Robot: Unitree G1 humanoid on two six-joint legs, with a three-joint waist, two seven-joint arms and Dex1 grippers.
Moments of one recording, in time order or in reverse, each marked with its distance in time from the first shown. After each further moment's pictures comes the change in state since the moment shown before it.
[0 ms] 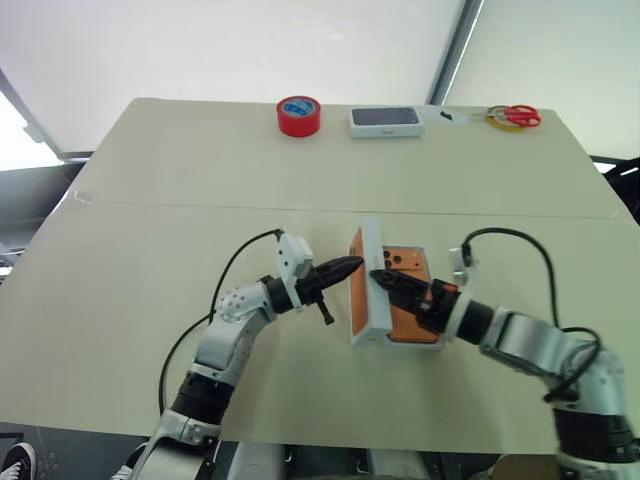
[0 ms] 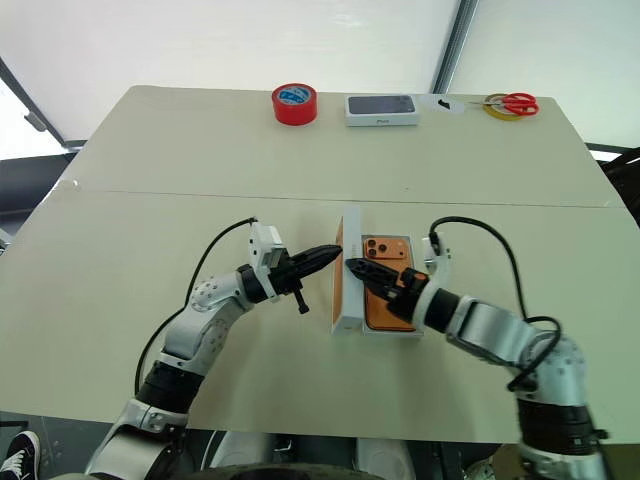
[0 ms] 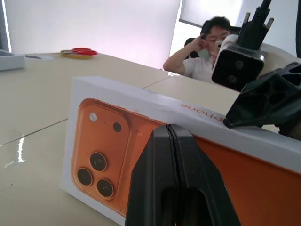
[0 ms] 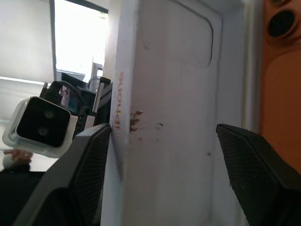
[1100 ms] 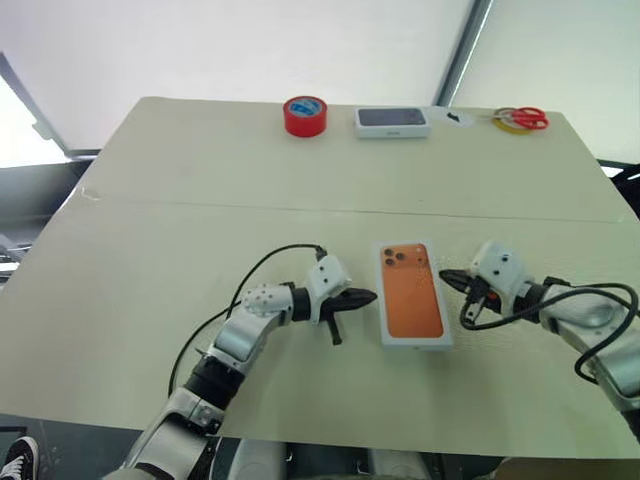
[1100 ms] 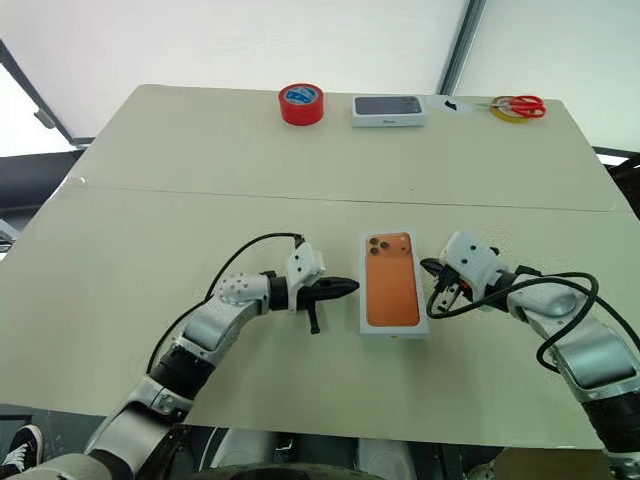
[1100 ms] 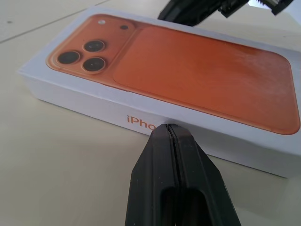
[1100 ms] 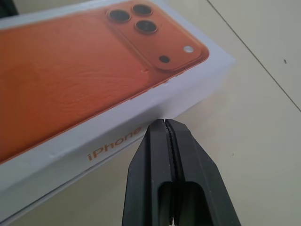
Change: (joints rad) left arm -0.122 0.051 -0.152 0.110 0.185 0.097 -0.043; right arm 0.049 -0.369 0.257 0.037 -1.648 -0.722 0.976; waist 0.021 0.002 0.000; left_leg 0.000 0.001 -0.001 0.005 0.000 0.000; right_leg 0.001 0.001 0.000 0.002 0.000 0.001
